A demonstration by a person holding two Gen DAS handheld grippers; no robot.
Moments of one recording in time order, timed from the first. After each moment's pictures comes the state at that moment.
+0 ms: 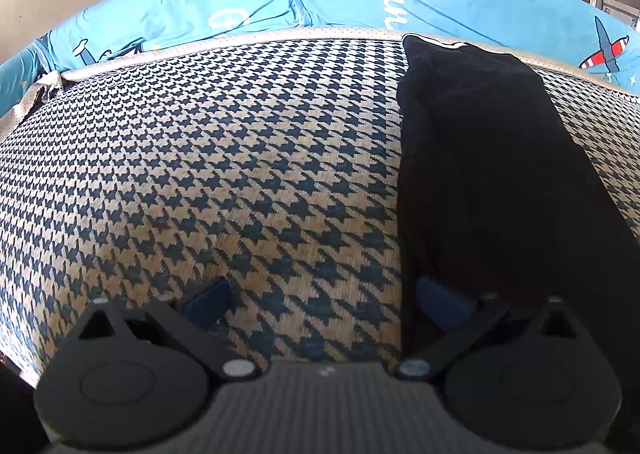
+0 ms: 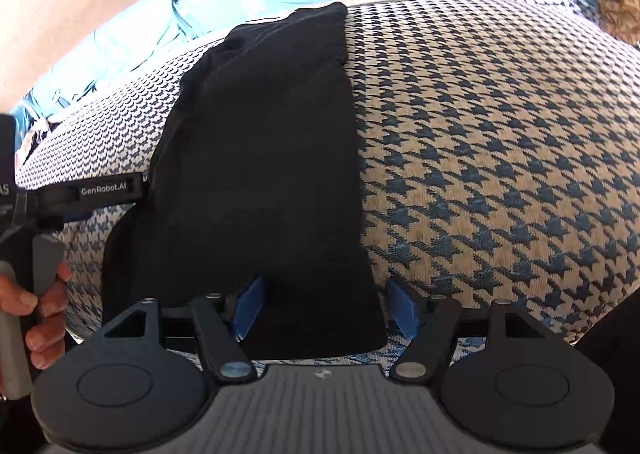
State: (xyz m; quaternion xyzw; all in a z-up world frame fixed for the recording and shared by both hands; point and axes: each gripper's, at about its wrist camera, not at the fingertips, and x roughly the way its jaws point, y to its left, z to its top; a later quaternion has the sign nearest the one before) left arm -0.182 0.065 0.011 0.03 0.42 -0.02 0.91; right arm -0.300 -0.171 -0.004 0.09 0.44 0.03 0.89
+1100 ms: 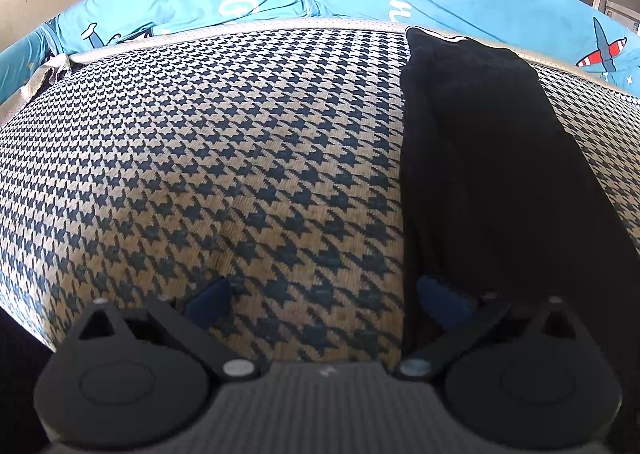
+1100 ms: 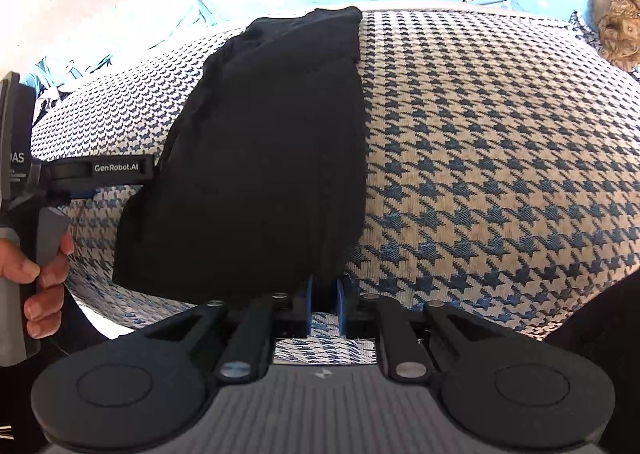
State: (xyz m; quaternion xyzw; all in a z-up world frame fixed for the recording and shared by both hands) left arm -0.205 0.070 0.014 0.02 0.43 -0.01 0.90; right arm -0.337 -0.167 0.015 0.05 0.44 0.04 0.90
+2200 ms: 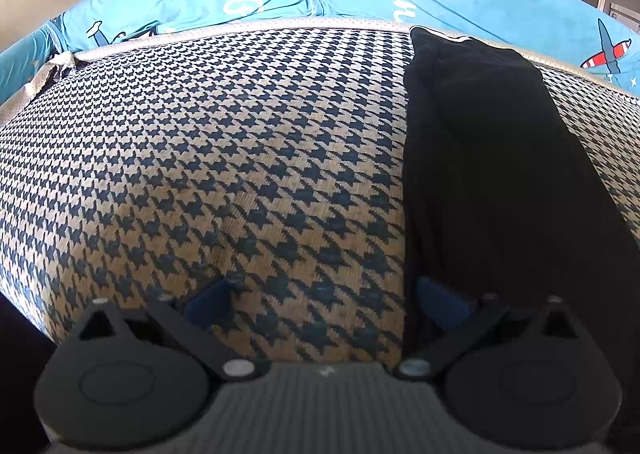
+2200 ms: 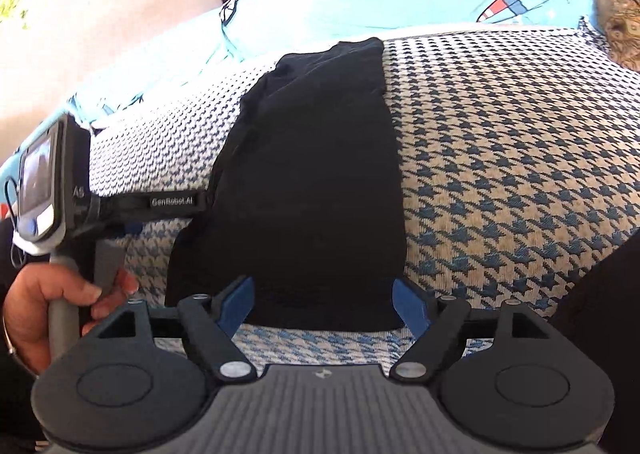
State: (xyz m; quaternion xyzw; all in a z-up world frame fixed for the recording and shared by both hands) left arm -0.206 0.068 0.013 0.02 0.43 0.00 0.90; right arm -0.347 -0.163 0.029 0.11 0.39 0.08 0.91
